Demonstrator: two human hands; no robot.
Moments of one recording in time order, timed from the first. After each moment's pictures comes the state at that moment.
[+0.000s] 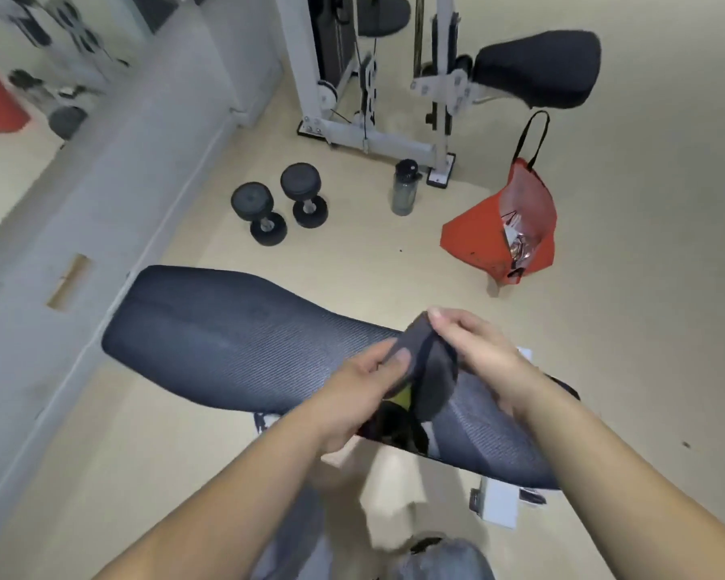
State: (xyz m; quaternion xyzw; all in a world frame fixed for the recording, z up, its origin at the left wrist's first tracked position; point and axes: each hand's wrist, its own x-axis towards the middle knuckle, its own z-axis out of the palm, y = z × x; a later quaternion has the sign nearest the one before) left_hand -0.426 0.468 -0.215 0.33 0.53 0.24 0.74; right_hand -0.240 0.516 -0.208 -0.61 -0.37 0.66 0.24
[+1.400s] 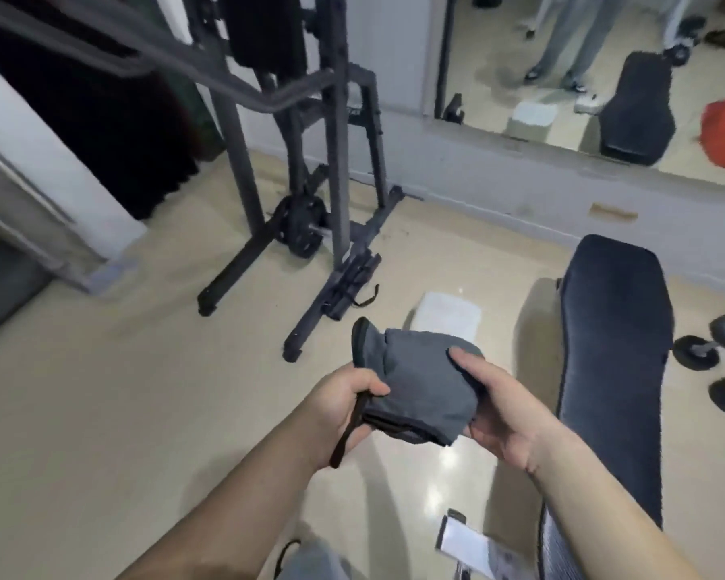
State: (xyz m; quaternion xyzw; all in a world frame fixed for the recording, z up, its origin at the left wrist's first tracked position) left_hand -0.064 -0.109 -0.014 -0.34 0.46 0.79 0.22; right_hand -0.116 0.100 -0.027 -0.19 -0.54 0.72 -0.39
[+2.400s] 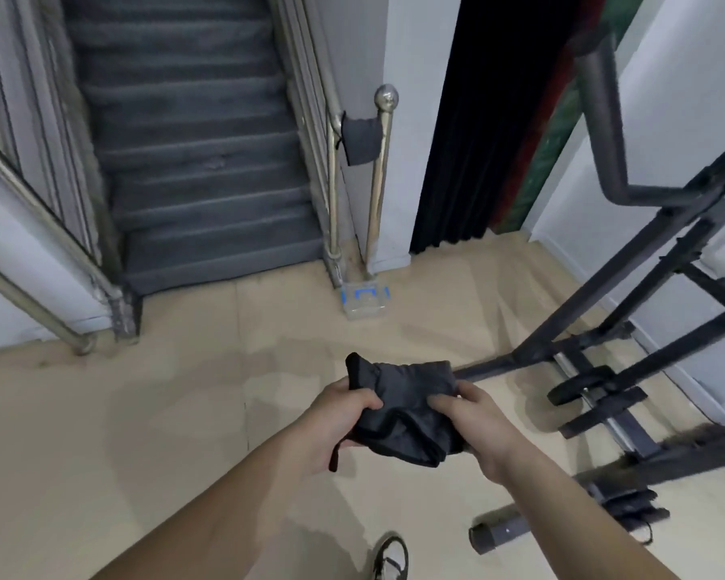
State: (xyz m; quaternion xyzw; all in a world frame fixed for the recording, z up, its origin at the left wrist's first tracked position) left_hand -0.056 -0.887 -0.043 -0.51 0.46 0.73 -0.06; right_hand -0.227 -0.772 -0.053 0.13 -0.74 0.45 -0.49
